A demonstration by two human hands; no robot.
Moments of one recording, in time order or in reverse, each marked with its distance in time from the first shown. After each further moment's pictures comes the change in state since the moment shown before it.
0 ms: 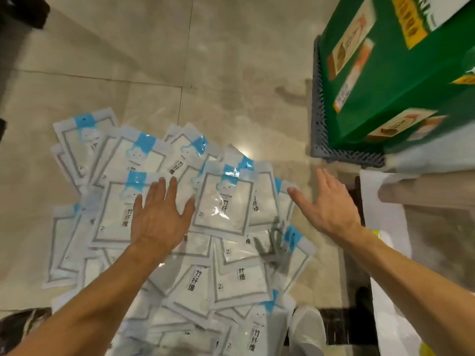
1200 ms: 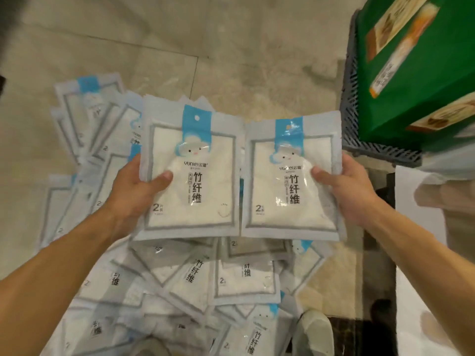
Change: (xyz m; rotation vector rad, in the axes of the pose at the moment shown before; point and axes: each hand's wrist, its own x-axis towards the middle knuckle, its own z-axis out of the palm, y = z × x) left_hand 0.019 -0.045 0.019 -1.301 0.033 -0.167; right_hand 0.040 -0.005 0.035 1.116 -0.121 0.134
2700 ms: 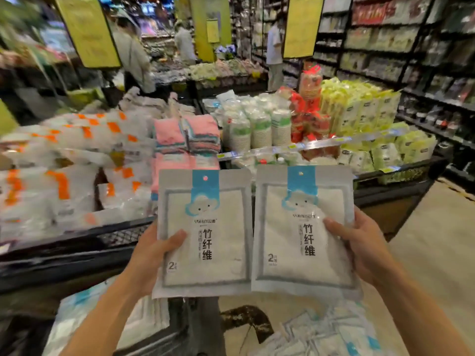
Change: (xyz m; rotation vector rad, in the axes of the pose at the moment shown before) left_hand -0.860 0.401 -0.414 -0.640 0.984 0.388; right_hand -0.744 -0.609 0.234 -0.007 -1.191 -0.462
